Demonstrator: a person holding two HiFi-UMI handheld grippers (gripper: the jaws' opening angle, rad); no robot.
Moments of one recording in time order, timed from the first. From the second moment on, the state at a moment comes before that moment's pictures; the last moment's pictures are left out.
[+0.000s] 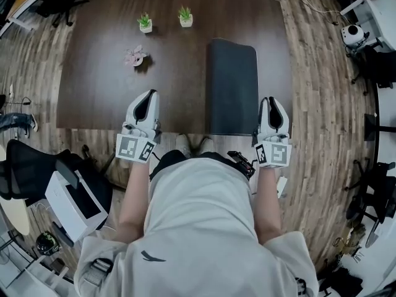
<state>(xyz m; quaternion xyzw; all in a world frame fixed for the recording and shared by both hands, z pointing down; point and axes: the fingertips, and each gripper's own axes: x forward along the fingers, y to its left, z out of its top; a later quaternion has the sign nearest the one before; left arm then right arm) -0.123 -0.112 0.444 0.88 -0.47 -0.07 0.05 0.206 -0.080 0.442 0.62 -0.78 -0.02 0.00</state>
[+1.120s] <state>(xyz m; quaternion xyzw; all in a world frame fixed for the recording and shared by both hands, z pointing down) -0.149 -0.084 0.431 0.87 -0.49 -0.06 0.00 0.193 -0.073 0.455 0.61 -0.79 0.02 0.02</state>
